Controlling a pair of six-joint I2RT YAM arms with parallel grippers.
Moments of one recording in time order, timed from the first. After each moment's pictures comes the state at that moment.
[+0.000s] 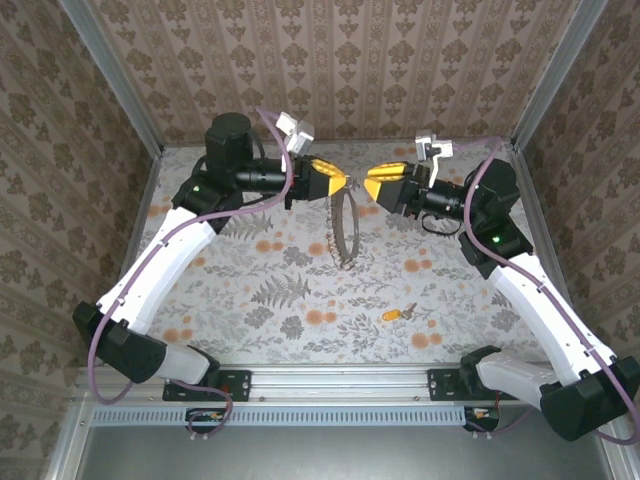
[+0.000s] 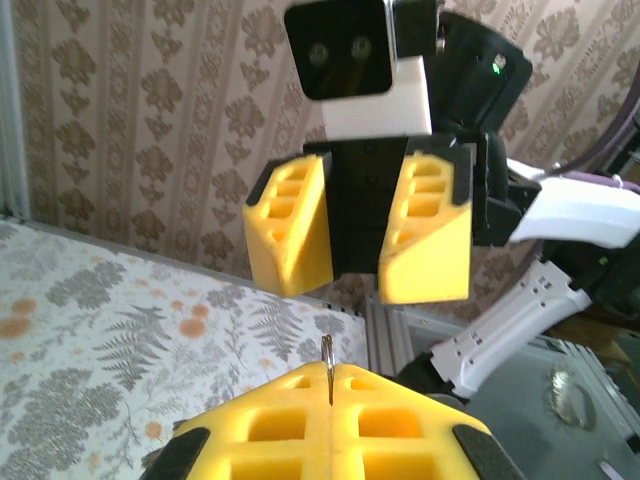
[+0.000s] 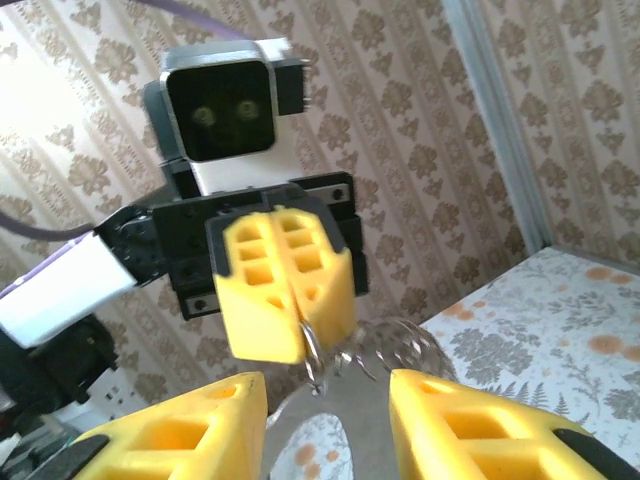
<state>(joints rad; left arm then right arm) -0.58 1.42 1.55 -0.32 1.09 -0.14 0.33 1.10 1.10 0.17 -0.86 0.54</state>
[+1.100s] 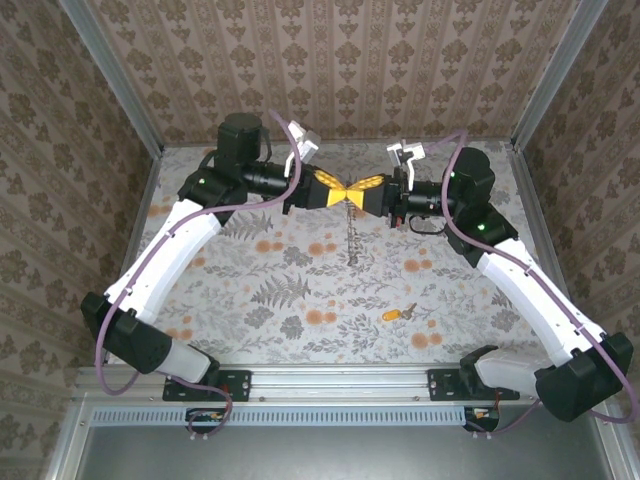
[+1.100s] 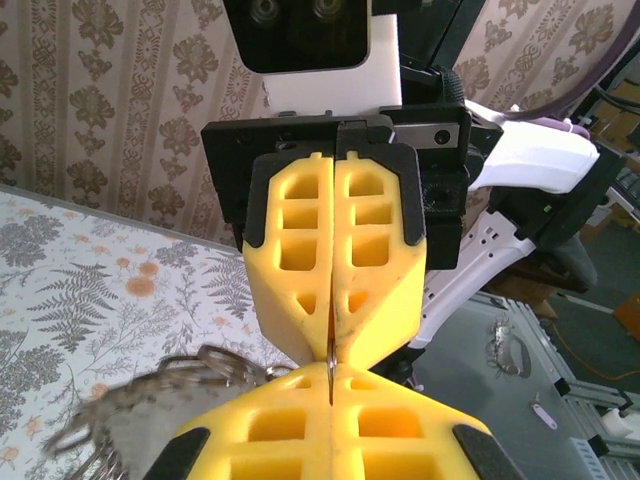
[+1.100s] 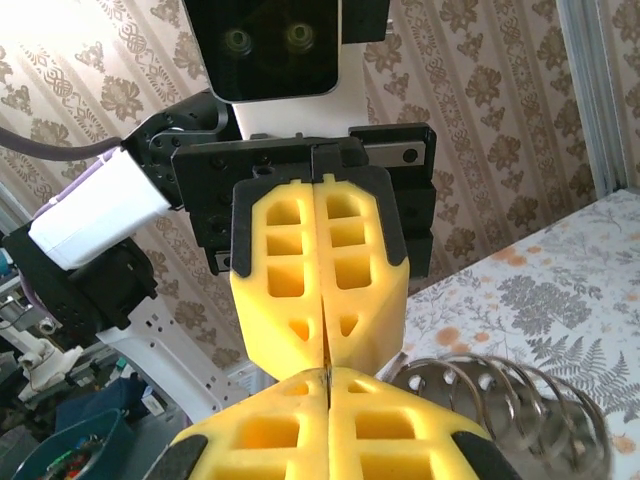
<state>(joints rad) -0.58 1.47 1.59 -0.47 1.19 -0.05 0.39 1.19 1.17 0.05 -0.97 0.44</state>
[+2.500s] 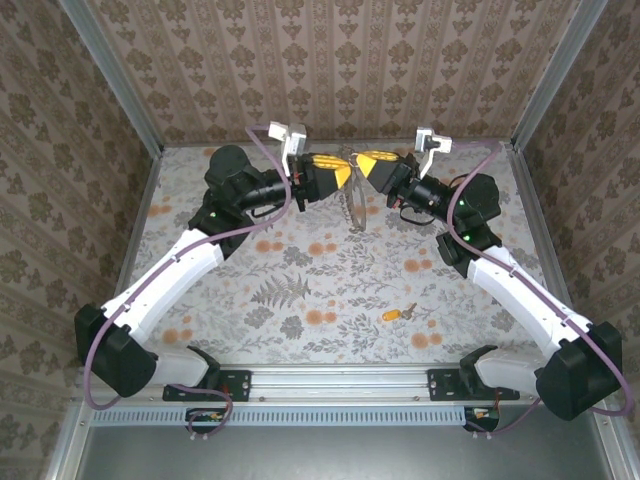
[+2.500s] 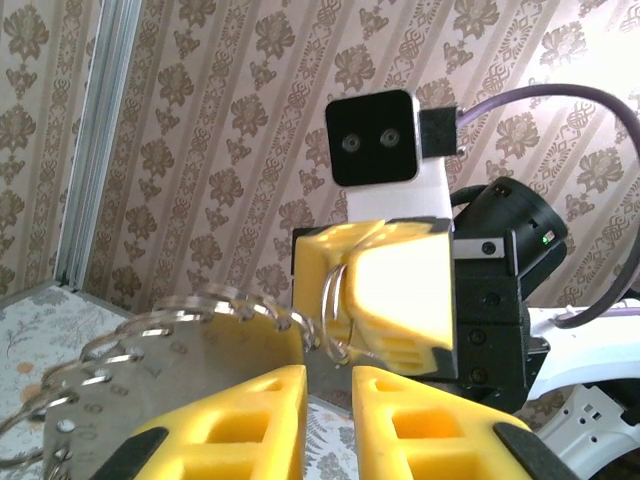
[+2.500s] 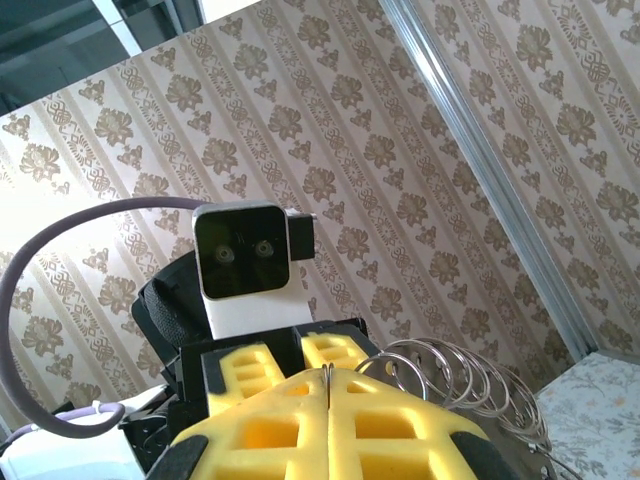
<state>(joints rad) -0.65 1.33 1.24 0.30 0.80 -0.51 0.41 1.20 0.98 0.70 -0.63 0.82</state>
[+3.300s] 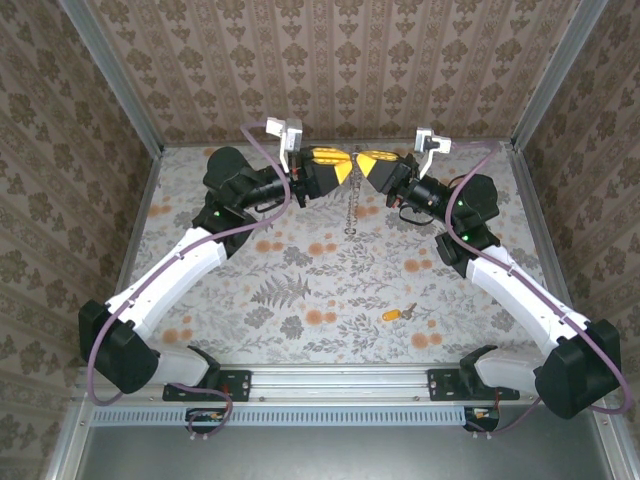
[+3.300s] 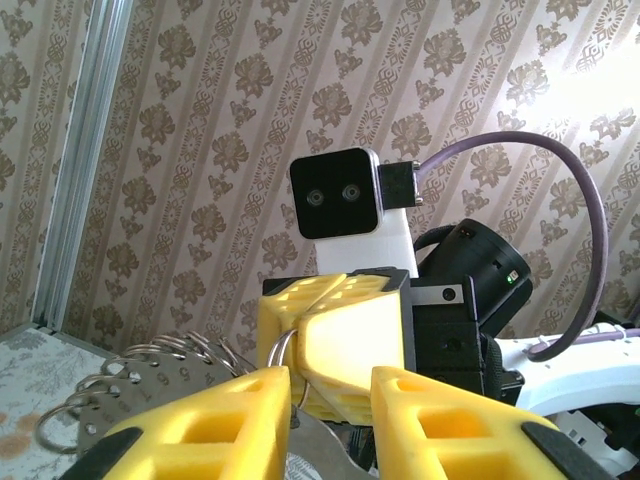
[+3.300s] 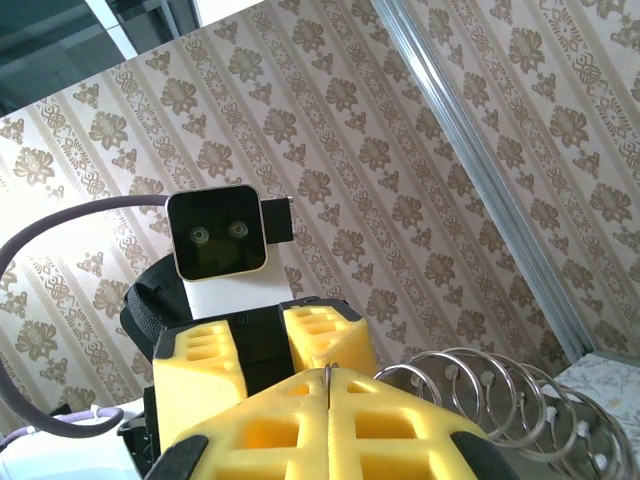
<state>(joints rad) -0.65 1.35 1.24 0.44 0.81 -0.59 0.41 1.21 0.97 0.72 -0.63 0.82</state>
